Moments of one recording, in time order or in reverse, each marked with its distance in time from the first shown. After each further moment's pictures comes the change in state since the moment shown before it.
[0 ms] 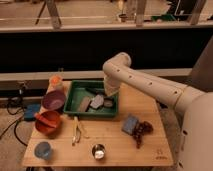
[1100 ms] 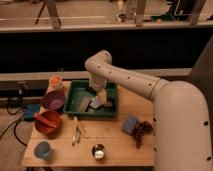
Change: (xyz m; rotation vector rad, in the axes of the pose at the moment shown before) arm -0.049 -0.036 0.030 -0.077 -0.026 0.026
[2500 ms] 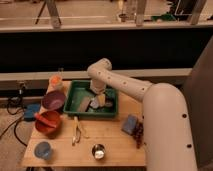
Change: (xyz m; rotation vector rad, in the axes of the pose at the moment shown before) arm 0.017 -0.018 0.073 0.004 -0.026 0.063
